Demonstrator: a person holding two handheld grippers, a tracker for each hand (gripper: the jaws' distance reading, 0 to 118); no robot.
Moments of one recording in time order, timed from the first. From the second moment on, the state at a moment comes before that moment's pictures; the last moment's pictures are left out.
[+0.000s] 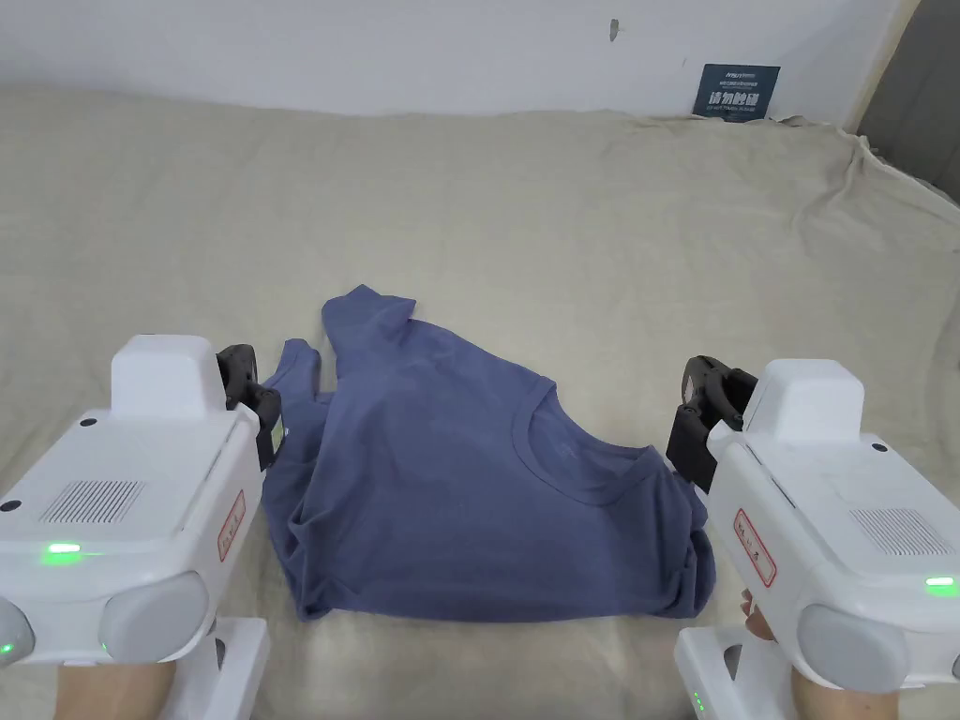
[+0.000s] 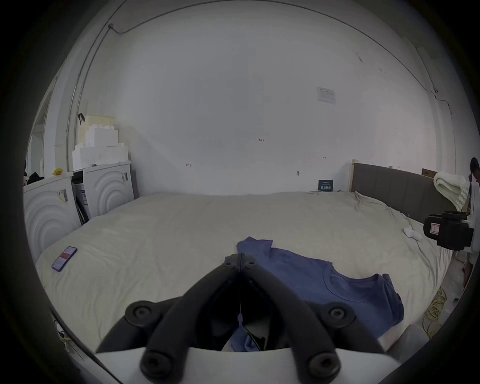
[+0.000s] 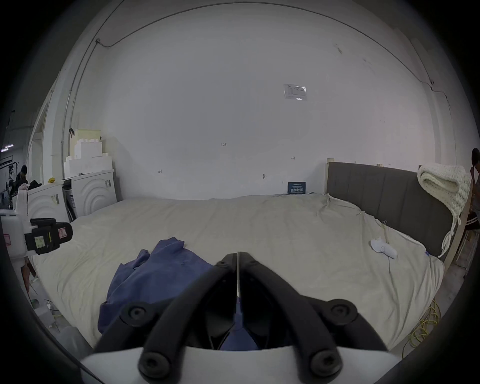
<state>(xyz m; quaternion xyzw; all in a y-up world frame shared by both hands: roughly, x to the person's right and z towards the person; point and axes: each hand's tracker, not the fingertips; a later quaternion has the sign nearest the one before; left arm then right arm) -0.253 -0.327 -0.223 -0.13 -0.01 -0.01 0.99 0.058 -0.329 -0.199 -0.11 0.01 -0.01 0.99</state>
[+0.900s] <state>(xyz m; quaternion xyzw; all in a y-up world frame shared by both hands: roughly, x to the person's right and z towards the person) -0.283 -0.343 -0.250 -0.15 0.01 0.04 0.99 0.034 -0.318 -0.288 -0.15 0.08 0.00 0.98</state>
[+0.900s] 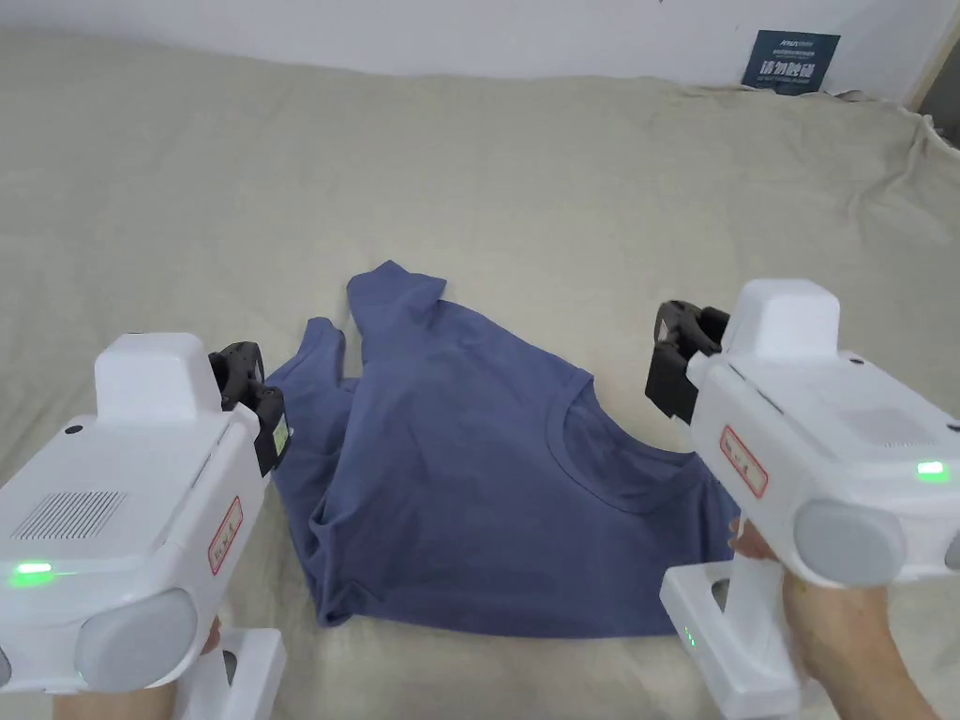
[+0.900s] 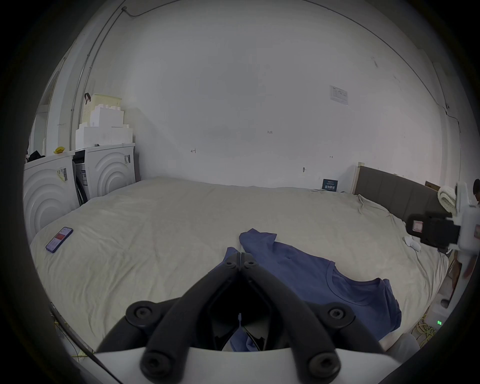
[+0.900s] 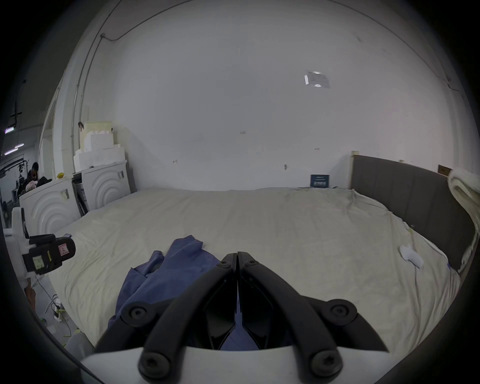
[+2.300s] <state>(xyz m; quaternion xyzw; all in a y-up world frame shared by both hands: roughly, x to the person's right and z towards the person) -0.321 -0.387 -0.303 -0.23 0.04 0.07 0.97 -0.101 -0.436 -0.624 -0.56 0.15 0.10 0.81</state>
